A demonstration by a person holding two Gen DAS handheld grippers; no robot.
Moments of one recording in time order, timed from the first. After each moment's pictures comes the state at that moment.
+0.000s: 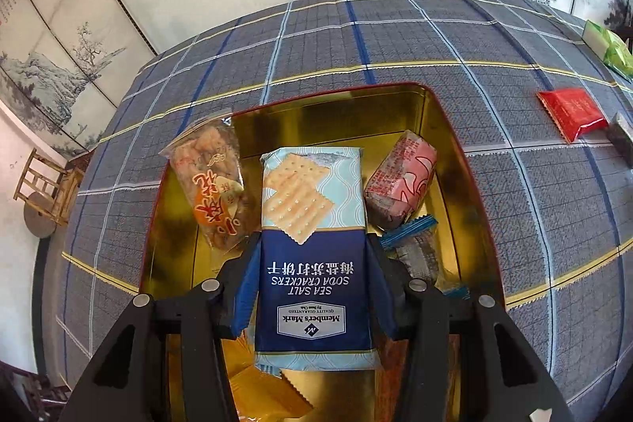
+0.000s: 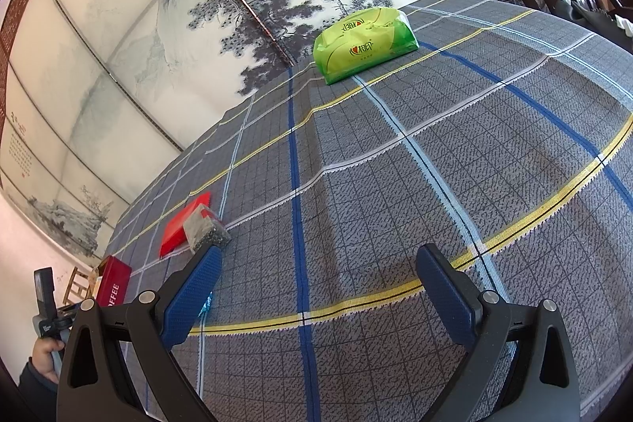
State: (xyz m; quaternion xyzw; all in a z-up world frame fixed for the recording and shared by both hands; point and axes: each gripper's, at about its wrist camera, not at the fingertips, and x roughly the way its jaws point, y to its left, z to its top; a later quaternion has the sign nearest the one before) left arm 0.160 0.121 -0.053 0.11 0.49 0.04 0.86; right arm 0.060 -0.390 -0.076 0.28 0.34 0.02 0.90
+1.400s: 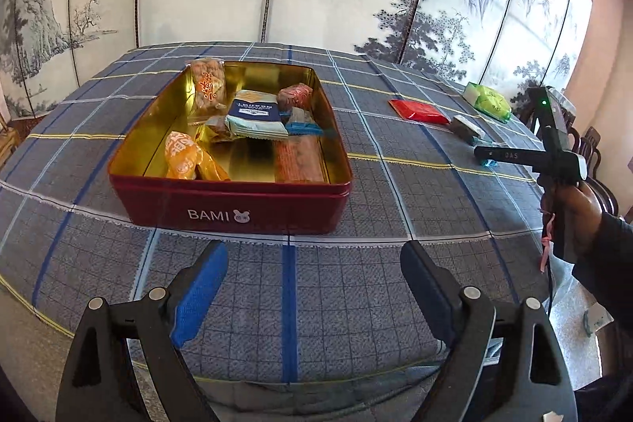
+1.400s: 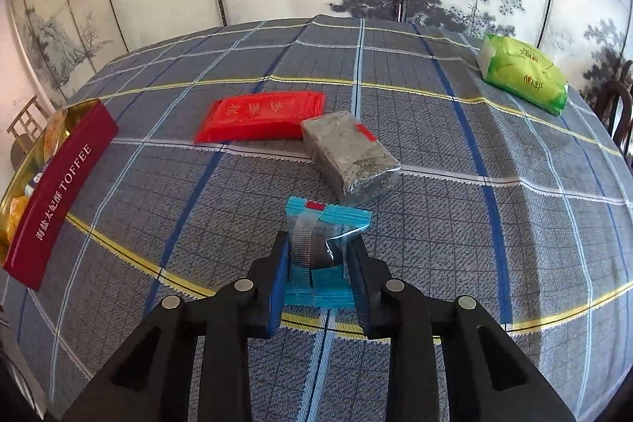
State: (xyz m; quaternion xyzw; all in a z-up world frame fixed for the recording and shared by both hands) left arm -0.064 0.135 -0.044 -0.06 0.36 -0.10 0.93; right arm 0.109 -0.203 -0.069 -0.01 0.43 0.06 0.90
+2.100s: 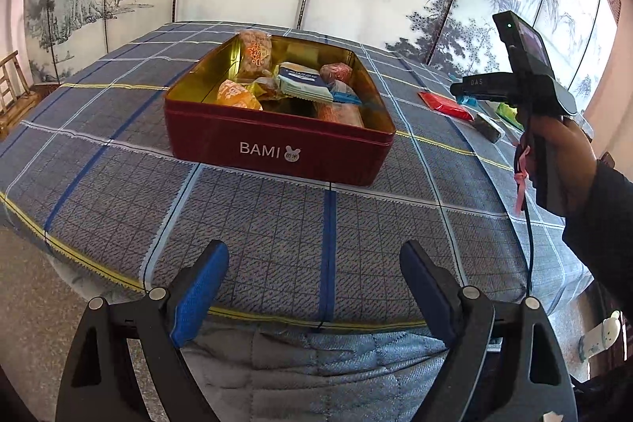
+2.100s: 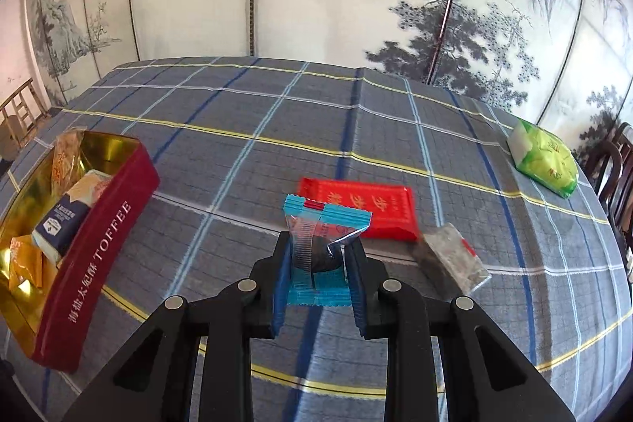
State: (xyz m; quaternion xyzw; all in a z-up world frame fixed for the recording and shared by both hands) left arm -0.099 0.157 -0.065 -0.10 0.37 -0.05 0.92; right arm 0.141 -0.088 -0.024 -0.07 0.38 0.05 0.92
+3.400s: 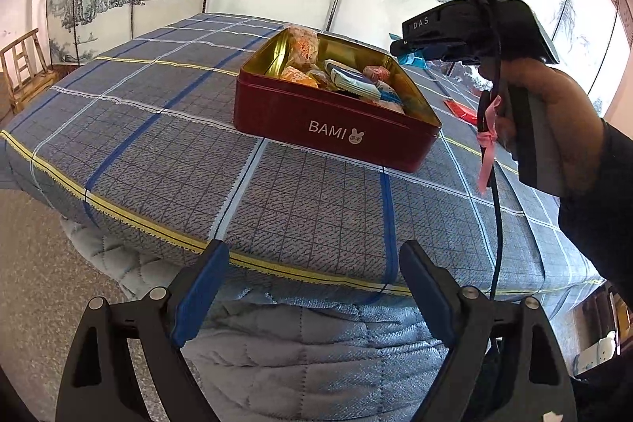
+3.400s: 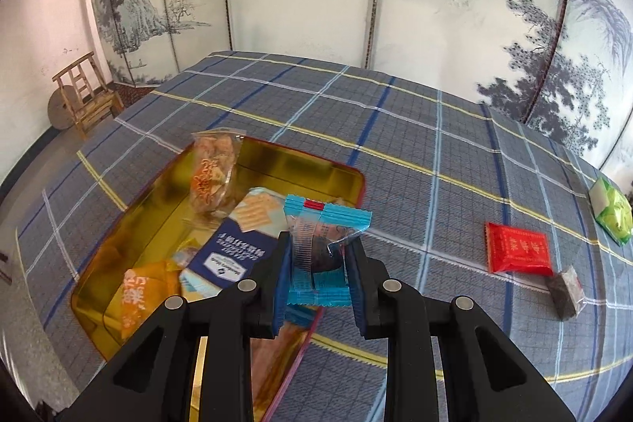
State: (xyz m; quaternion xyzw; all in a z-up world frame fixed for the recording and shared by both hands) left arm -0.129 0.195 -0.076 -0.13 0.37 -0.02 0.92; right arm 0.112 0.071 -0.005 -0.09 0.38 0.17 0.90
